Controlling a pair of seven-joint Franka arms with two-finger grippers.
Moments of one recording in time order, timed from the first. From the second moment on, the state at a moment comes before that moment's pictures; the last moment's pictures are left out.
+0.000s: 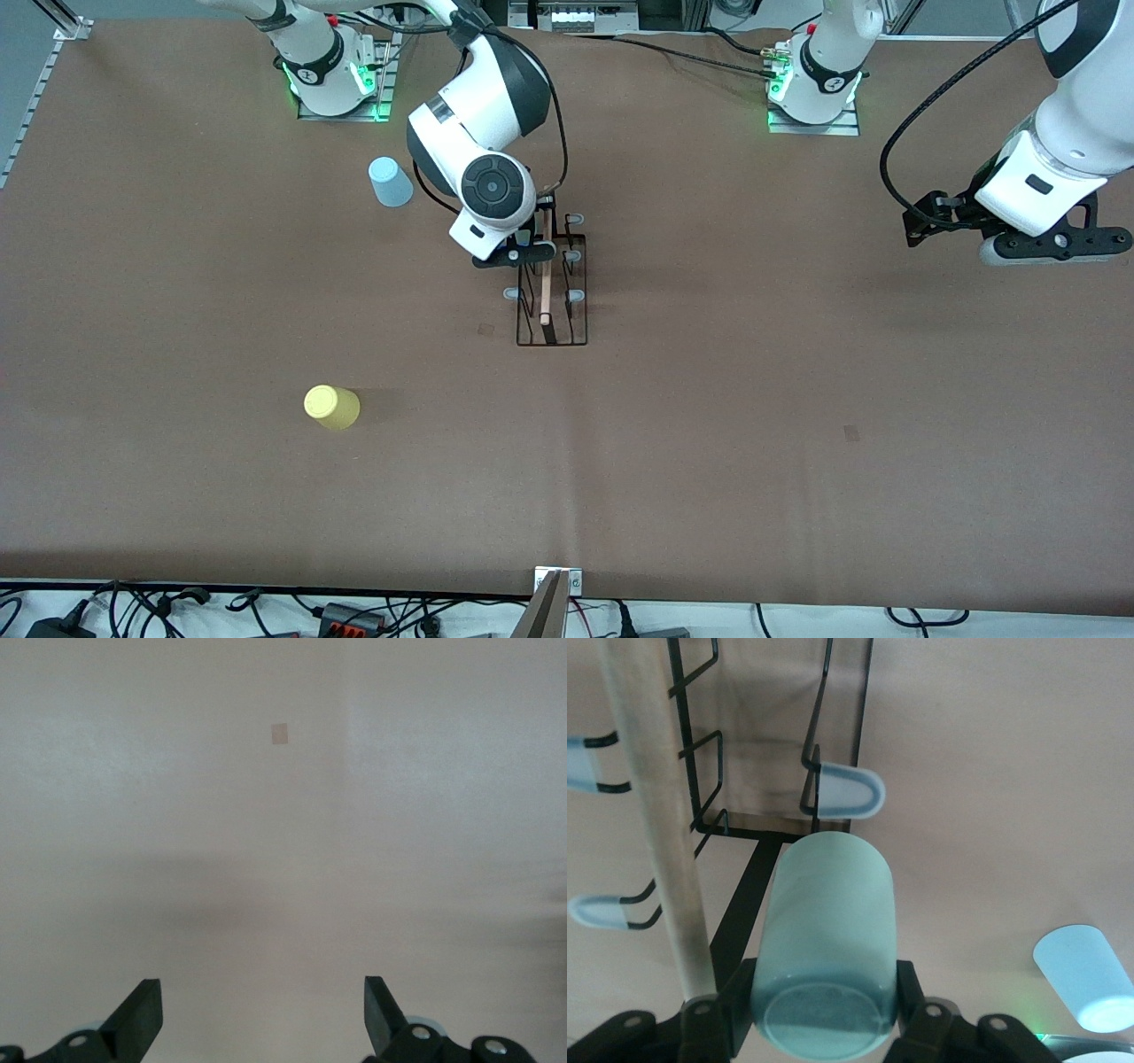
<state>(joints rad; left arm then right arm) 0.05 -0.02 -0.15 -1.75 0.05 1.69 -0.15 0.67 0.49 0.08 -1.62 0.21 1.74 0.54</state>
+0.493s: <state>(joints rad) 0.05 -0.02 -0.15 -1.75 0.05 1.69 -0.15 0.65 0.45 0.01 -1.58 0.21 1.75 0.63</state>
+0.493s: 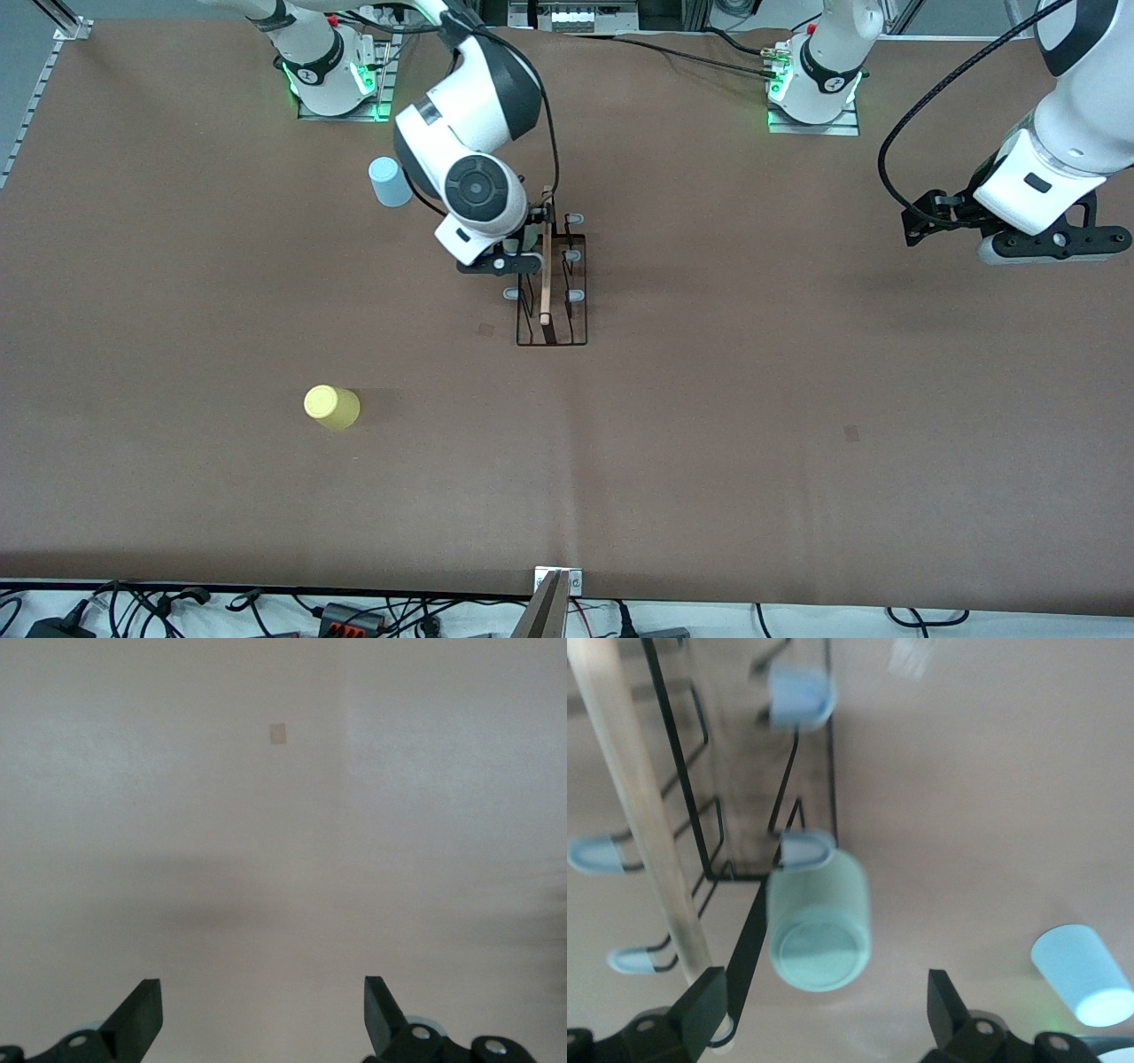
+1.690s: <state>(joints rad) 0.05 -0.02 -0.15 -1.75 0.05 1.68 -0.15 0.26 0.80 -0.17 -1.30 0.15 2.02 0.23</state>
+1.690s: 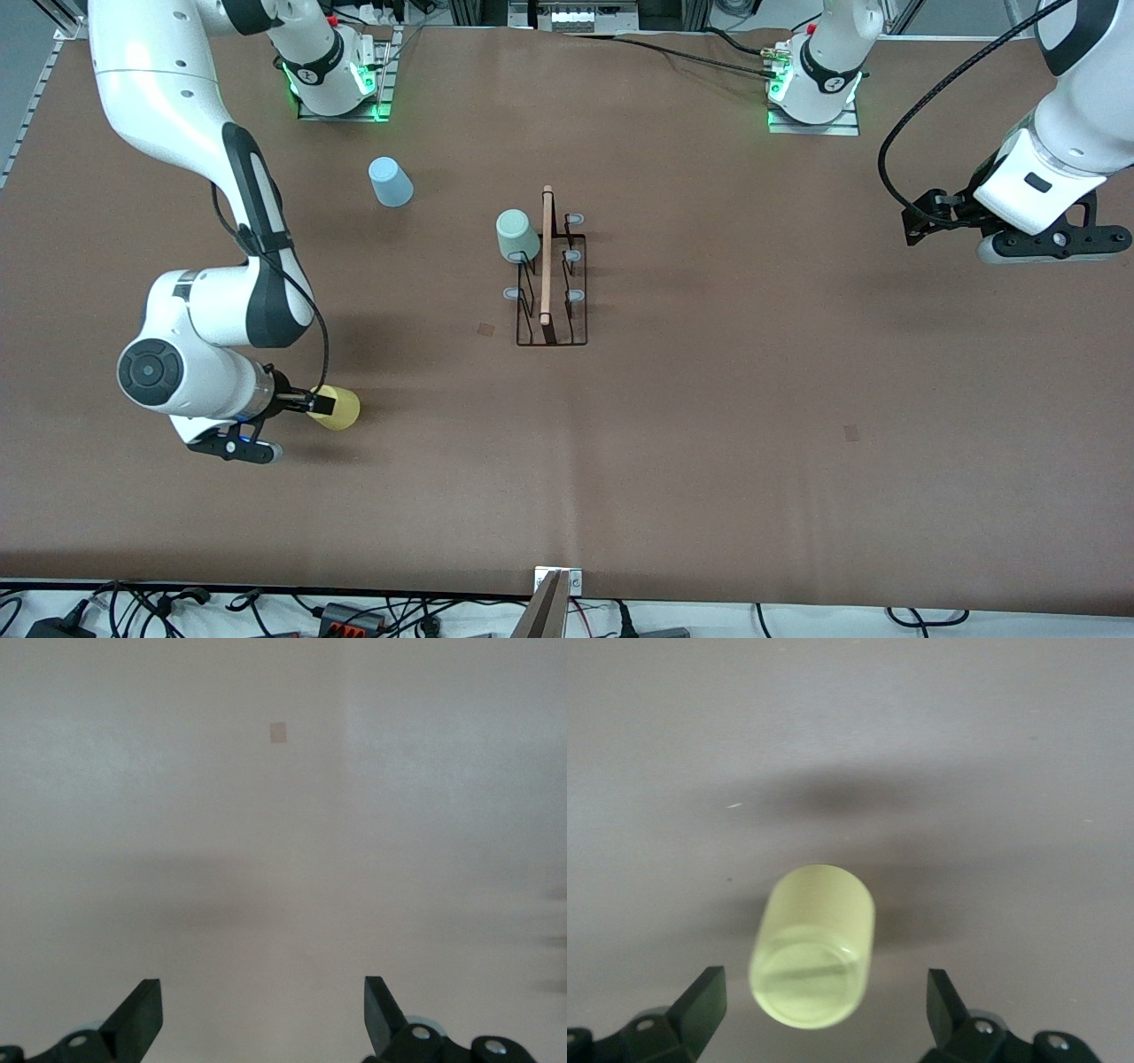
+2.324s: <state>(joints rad) 0.05 -0.02 -0.15 -1.75 0.05 1.68 -0.15 0.26 0.84 -0.17 -1.29 0.20 2.02 0.18</state>
